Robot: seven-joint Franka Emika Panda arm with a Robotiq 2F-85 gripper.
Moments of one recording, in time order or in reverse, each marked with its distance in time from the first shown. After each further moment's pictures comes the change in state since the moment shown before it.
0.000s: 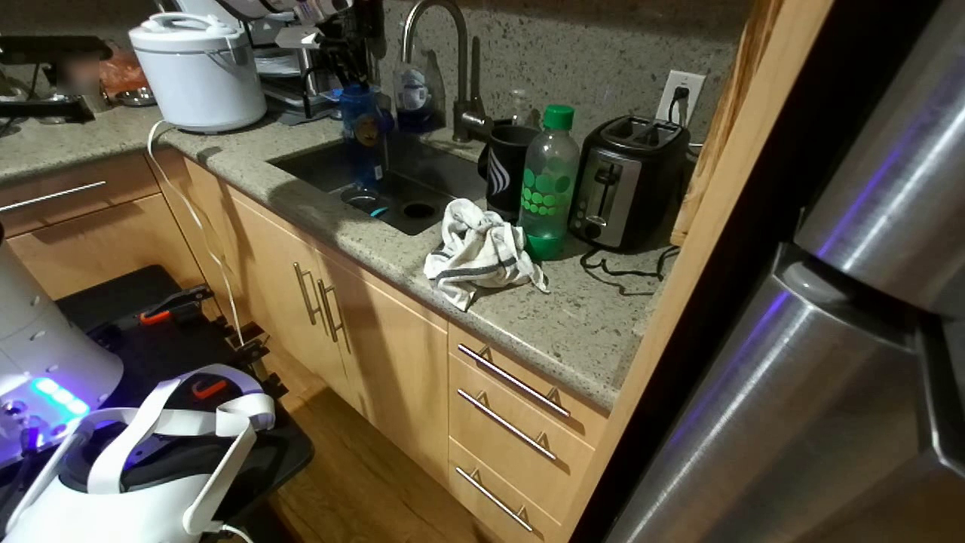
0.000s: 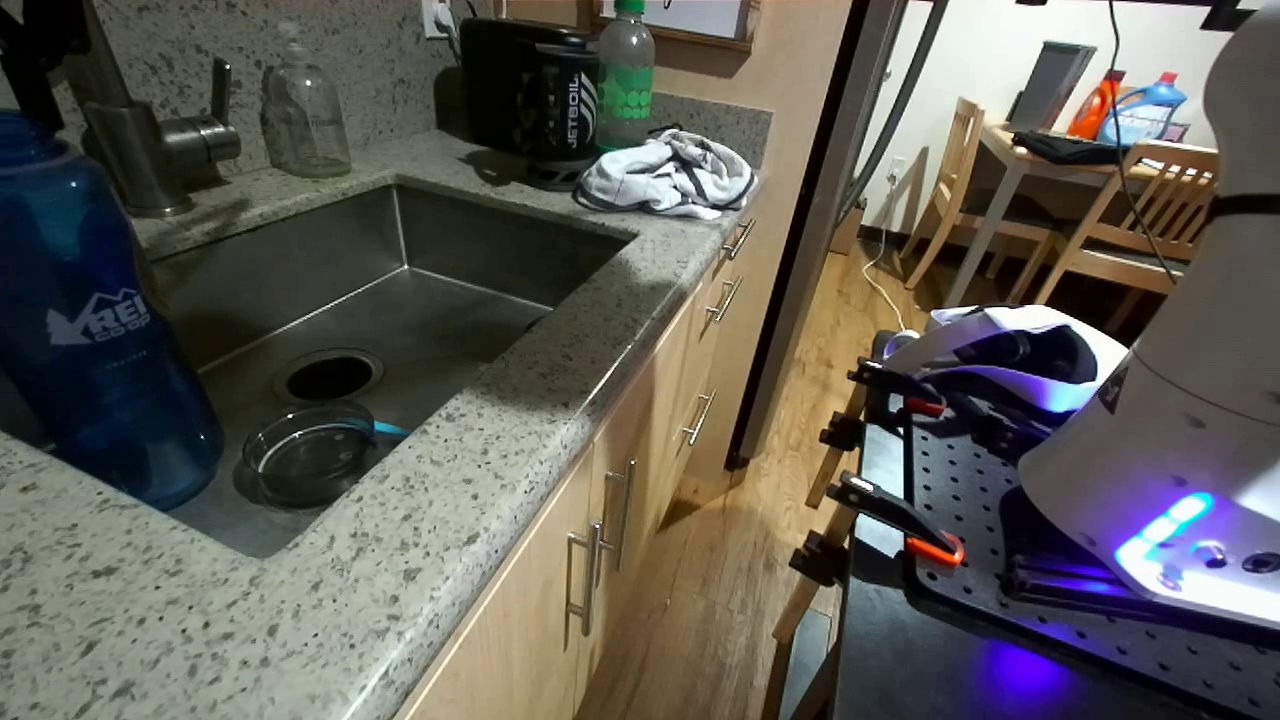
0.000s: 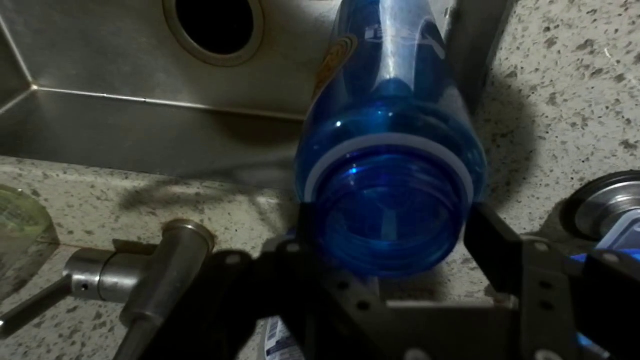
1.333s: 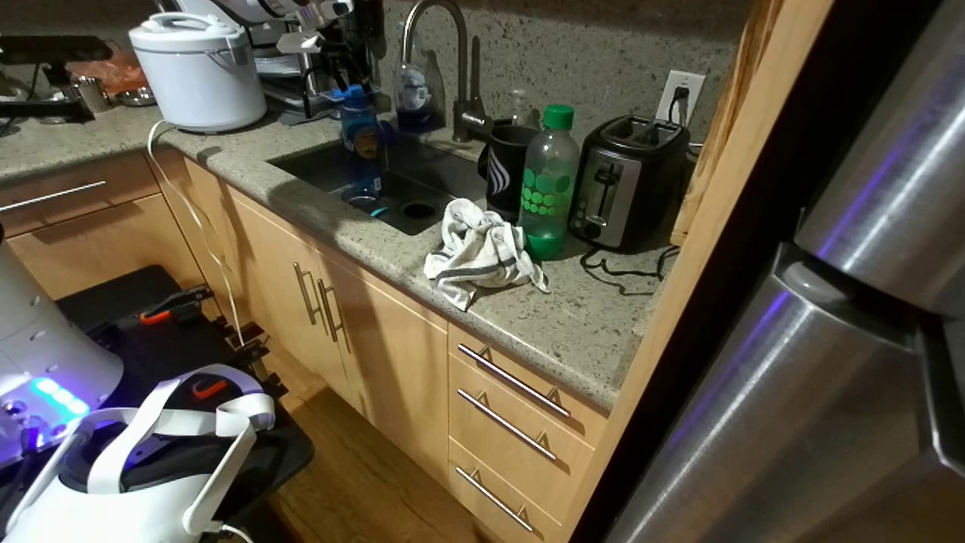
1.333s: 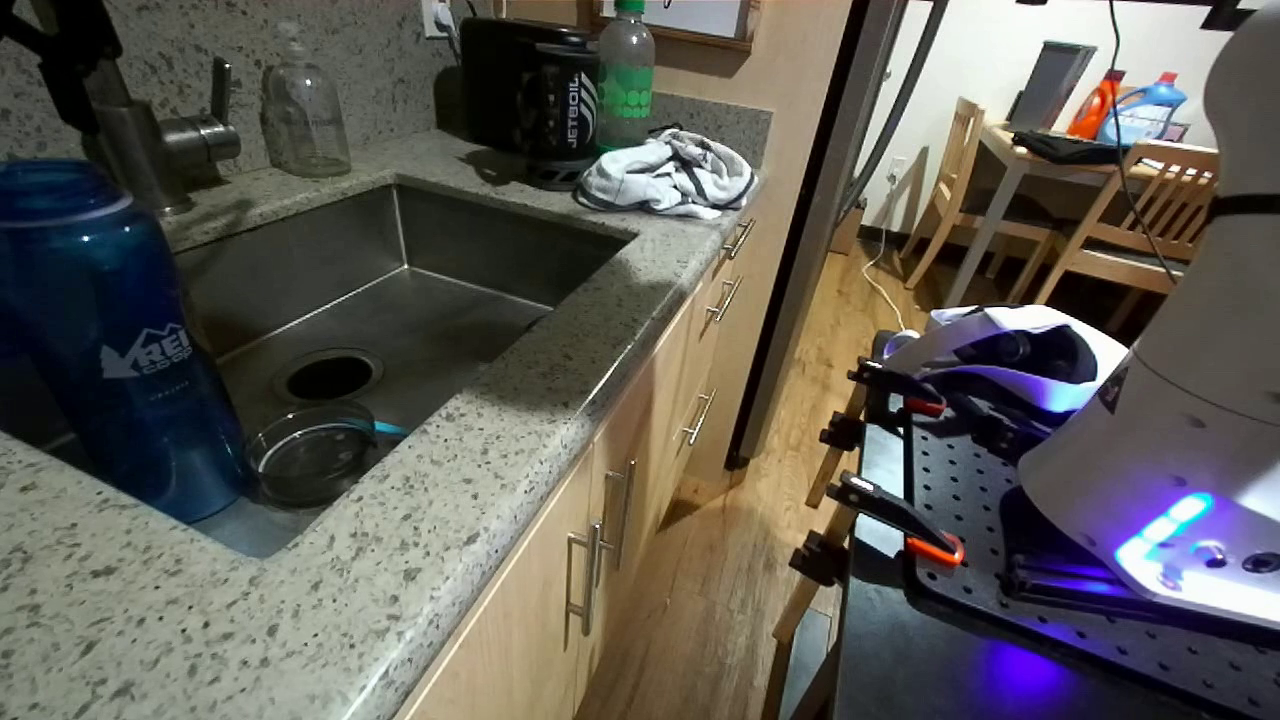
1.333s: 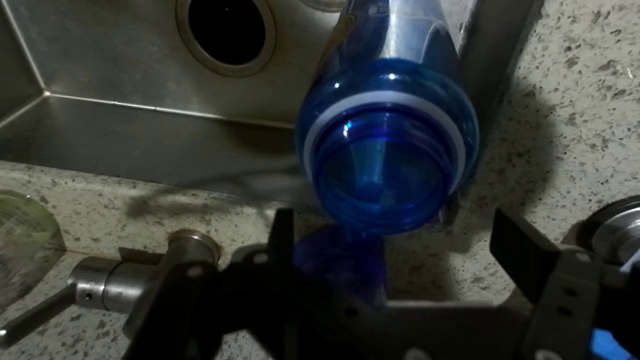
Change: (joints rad) arm 0.004 0.007 -0.006 -0.006 -0.019 -0.015 0.000
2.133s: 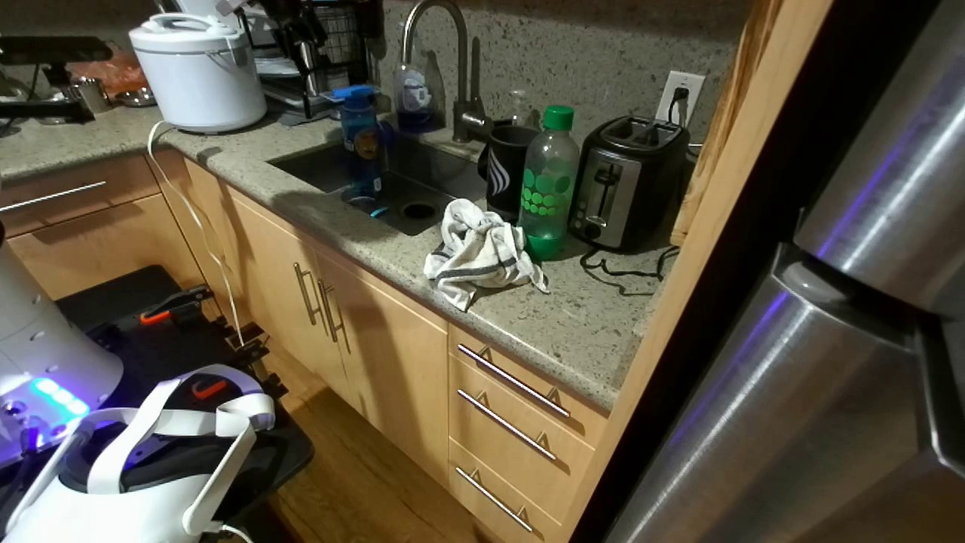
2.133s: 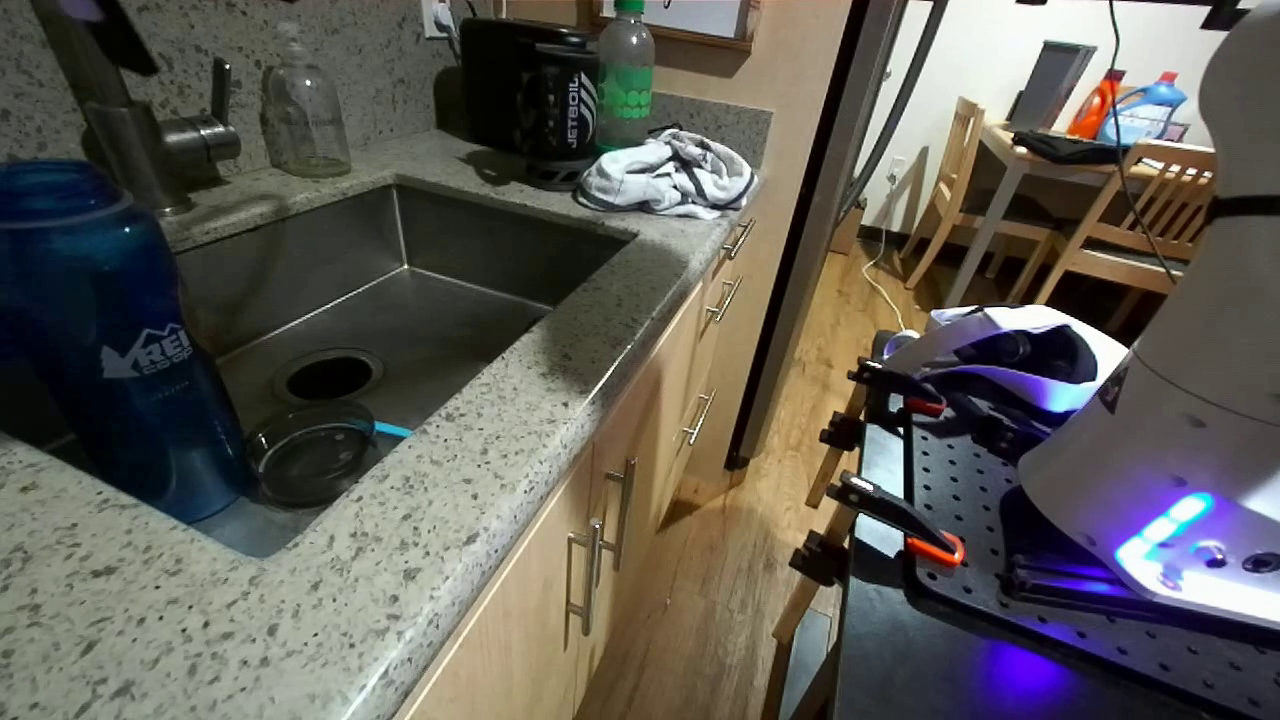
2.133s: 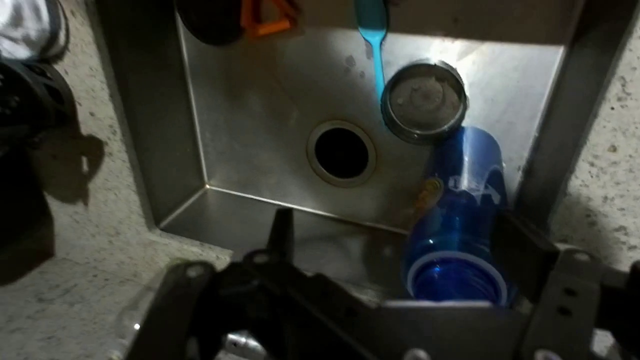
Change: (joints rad) arm 0.054 -0.383 0.011 -0.352 -0.082 -0.308 0.085
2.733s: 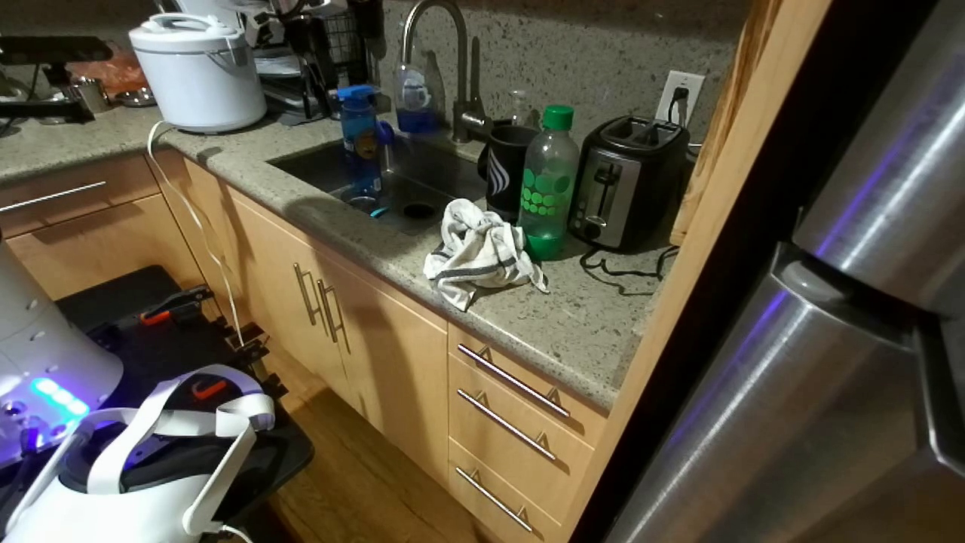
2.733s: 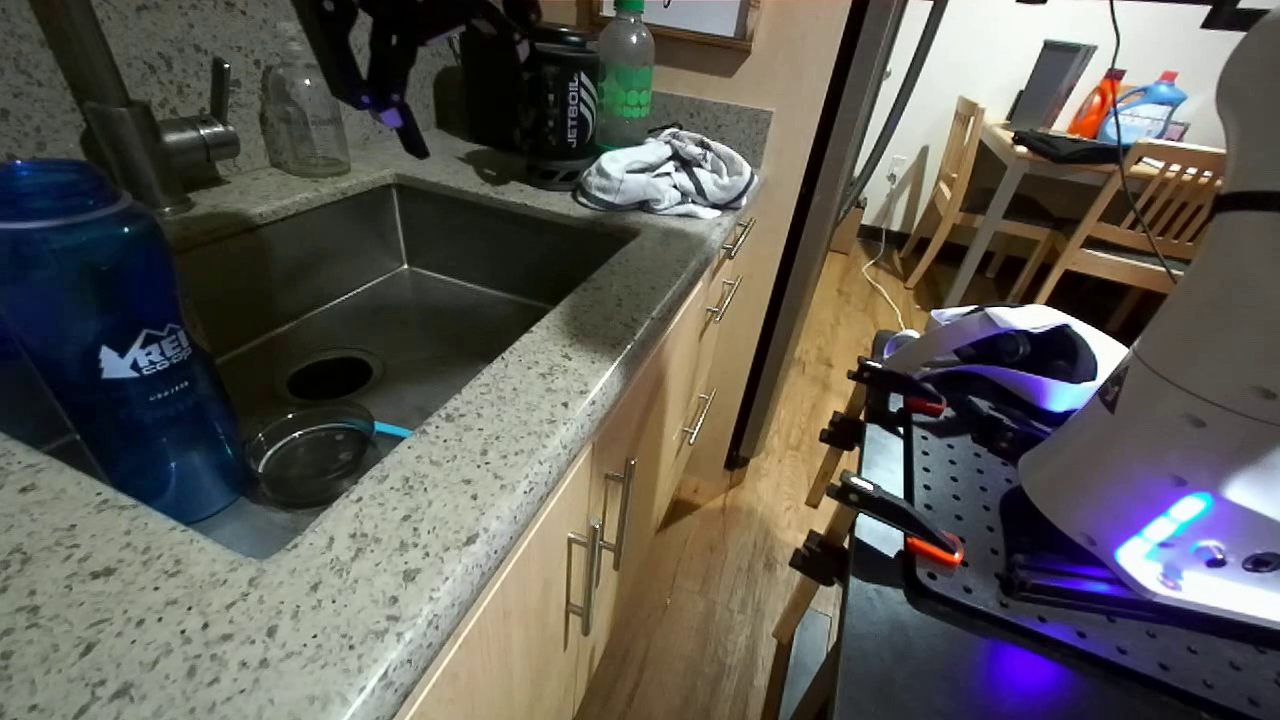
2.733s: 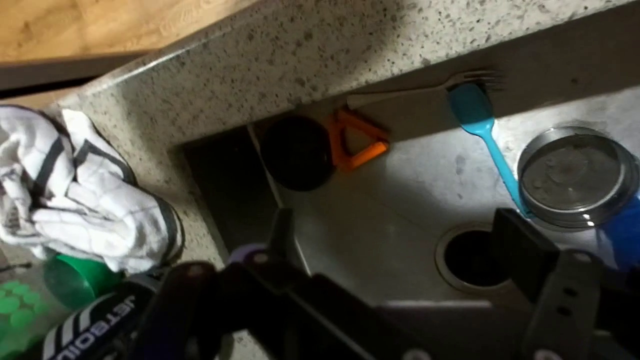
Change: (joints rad) arm -0.178 -0.087 0.003 -0.223 0.082 -0.044 0.210
